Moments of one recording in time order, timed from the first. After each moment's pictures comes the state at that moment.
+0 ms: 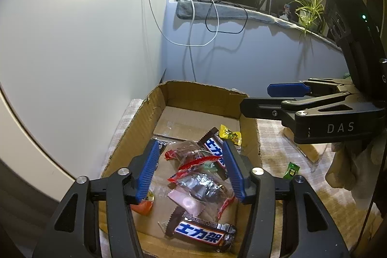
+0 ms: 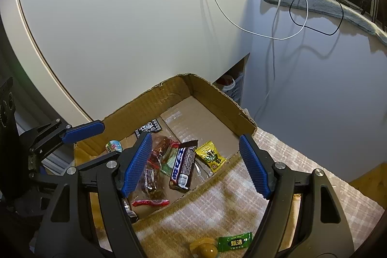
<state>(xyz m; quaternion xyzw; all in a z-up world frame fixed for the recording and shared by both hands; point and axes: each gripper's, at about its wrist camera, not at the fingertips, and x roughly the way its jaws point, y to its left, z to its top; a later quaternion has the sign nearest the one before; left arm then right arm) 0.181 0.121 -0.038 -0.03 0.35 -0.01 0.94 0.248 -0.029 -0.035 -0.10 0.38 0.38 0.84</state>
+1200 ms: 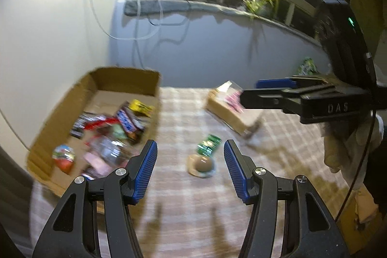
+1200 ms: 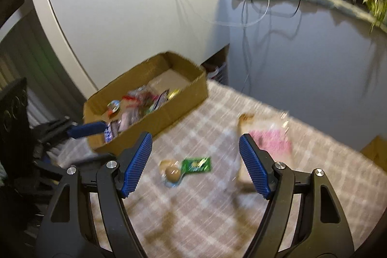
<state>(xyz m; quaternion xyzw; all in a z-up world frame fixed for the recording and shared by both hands) 0.132 0.015 -0.047 -0.03 0.35 -0.12 0.93 0.197 -0.170 -0.034 -0.06 0.39 0.38 0.84</state>
